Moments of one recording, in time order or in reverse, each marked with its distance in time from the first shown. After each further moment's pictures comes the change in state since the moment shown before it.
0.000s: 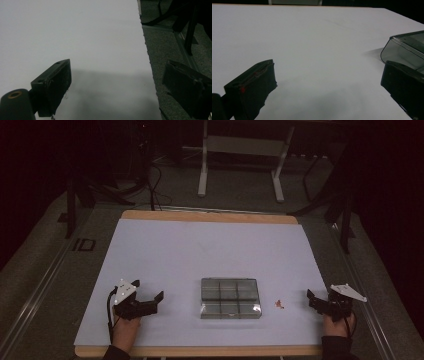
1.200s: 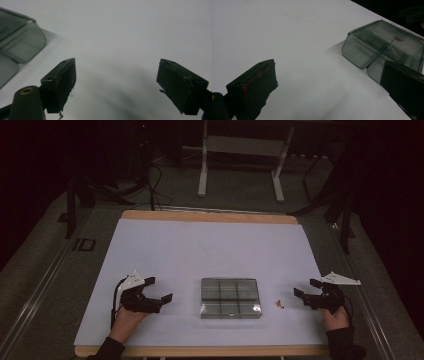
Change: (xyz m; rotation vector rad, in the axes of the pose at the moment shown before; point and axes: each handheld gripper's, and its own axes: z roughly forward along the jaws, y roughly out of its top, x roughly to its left) left arm -0.001 0.025 0.017 0.109 -0.325 0.062; right arm 0.016 0.038 0.002 0.054 0.414 -0.155
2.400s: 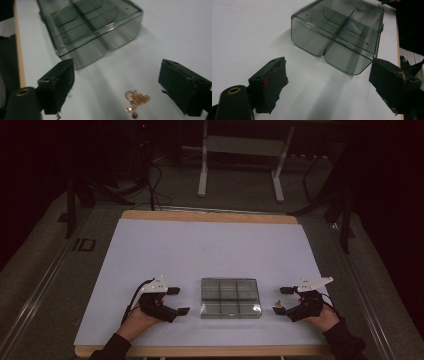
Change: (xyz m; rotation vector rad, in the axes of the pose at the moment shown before) left arm -0.032 0.009 0.033 0.179 -0.249 0.157; right arm 0.049 0.013 0.023 0.108 0.468 -0.286
